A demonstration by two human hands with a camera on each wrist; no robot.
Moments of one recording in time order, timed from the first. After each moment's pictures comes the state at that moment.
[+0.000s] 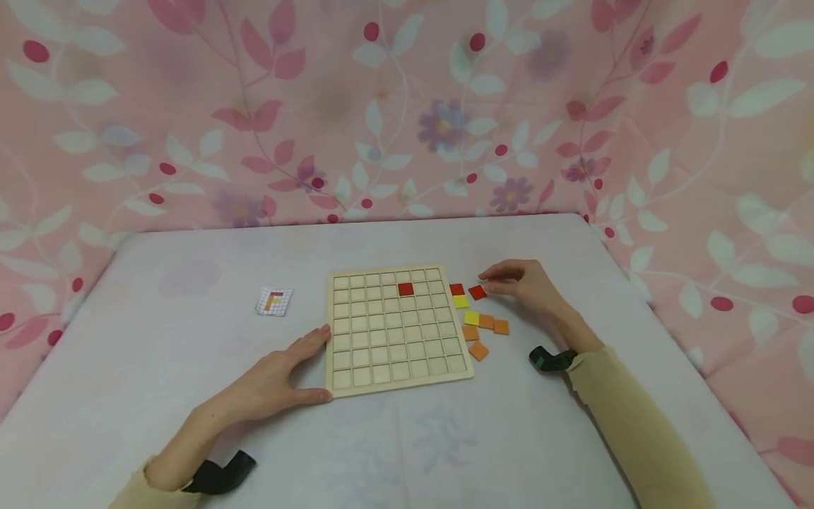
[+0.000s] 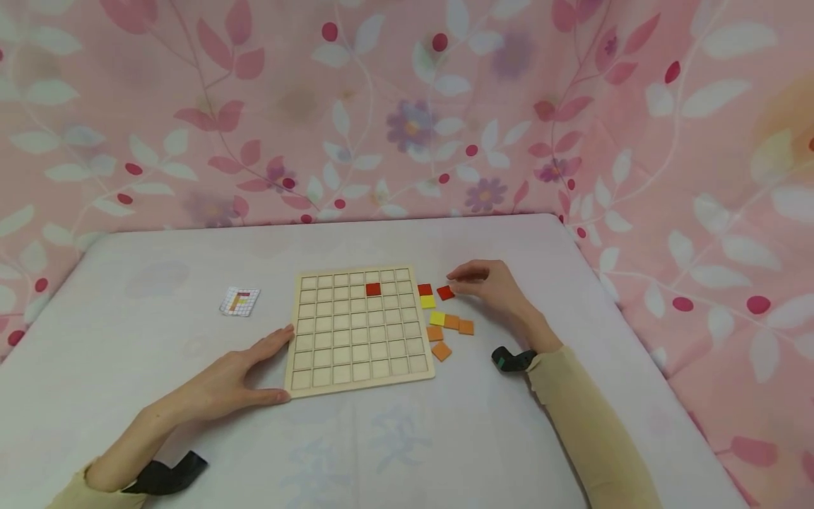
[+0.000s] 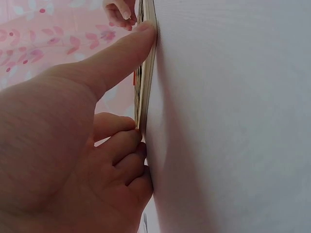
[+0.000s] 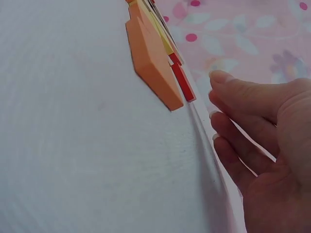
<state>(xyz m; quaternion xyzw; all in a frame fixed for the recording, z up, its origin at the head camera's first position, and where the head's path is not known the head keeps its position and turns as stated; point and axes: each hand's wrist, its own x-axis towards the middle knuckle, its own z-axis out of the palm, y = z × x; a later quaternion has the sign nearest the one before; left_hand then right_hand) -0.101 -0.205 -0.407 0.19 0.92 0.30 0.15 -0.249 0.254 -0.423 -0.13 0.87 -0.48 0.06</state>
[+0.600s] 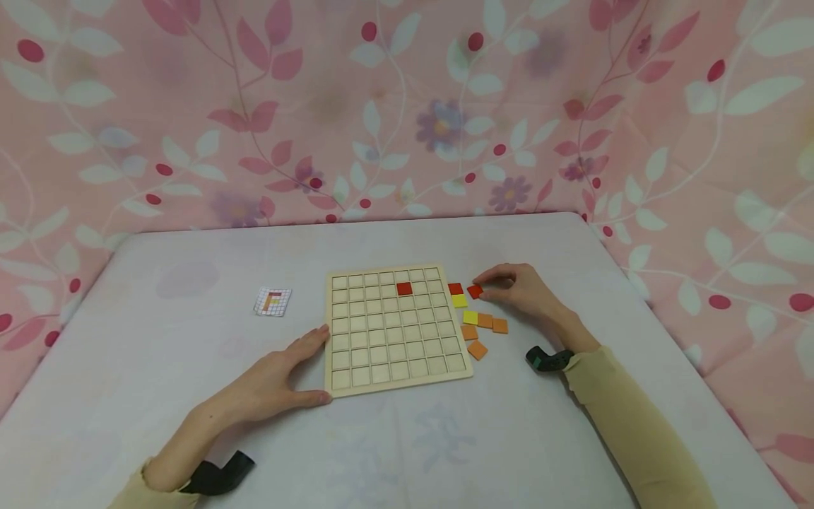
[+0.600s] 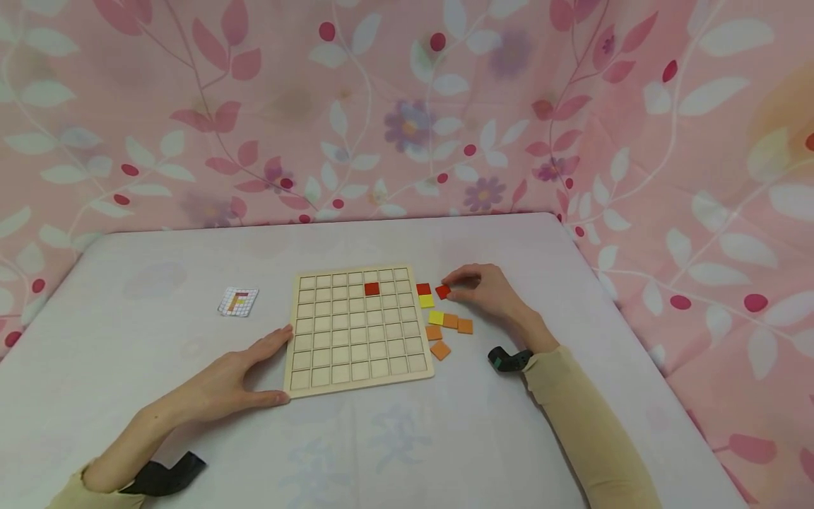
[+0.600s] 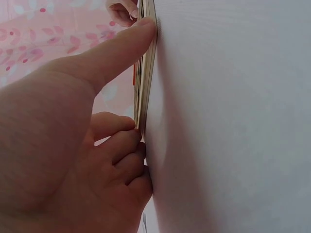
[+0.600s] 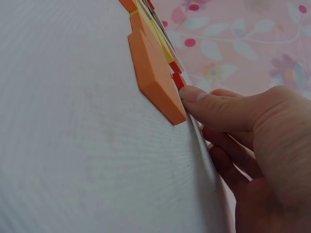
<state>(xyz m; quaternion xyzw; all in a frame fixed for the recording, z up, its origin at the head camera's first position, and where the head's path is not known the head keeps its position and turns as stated) -0.101 -0.204 -0.407 0.18 0.92 0.30 0.15 -0.251 0.252 -0.430 -0.17 0.89 -0.43 0.06</state>
